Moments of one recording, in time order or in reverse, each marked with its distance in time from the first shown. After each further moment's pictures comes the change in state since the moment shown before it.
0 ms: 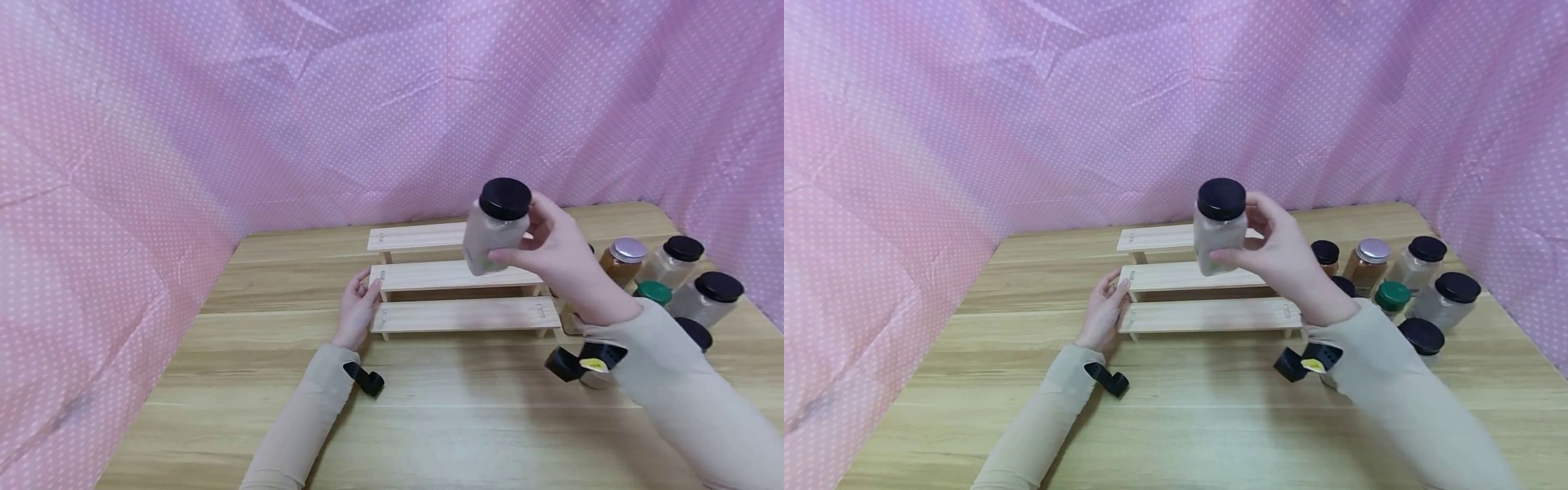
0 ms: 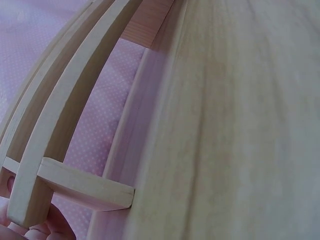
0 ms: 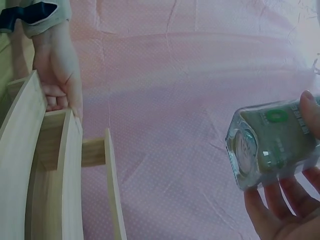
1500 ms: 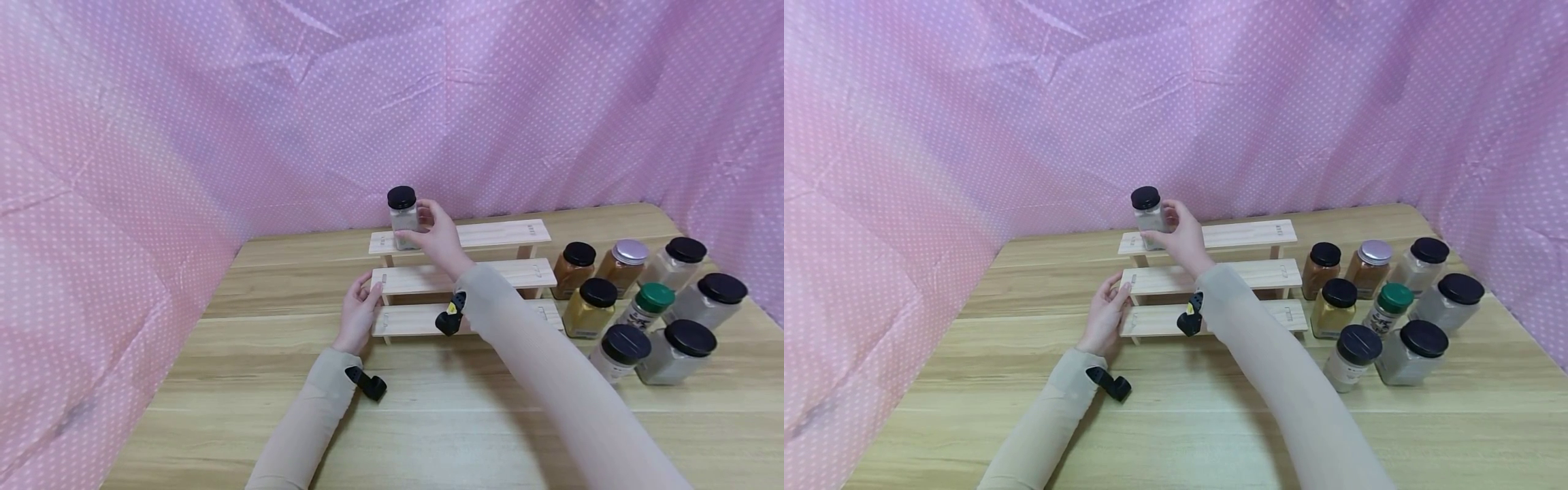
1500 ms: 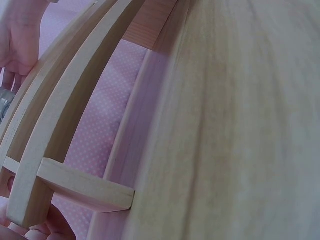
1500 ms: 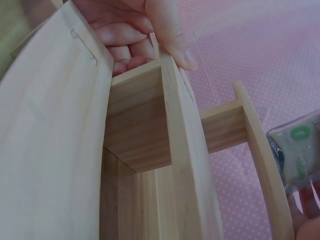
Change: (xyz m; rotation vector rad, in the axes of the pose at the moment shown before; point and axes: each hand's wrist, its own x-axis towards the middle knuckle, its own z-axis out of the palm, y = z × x) left_hand -0.004 -0.005 0.002 -0.008 -0.003 0.034; right_hand 0.106 0.105 0.098 -0.111 0.101 0.221
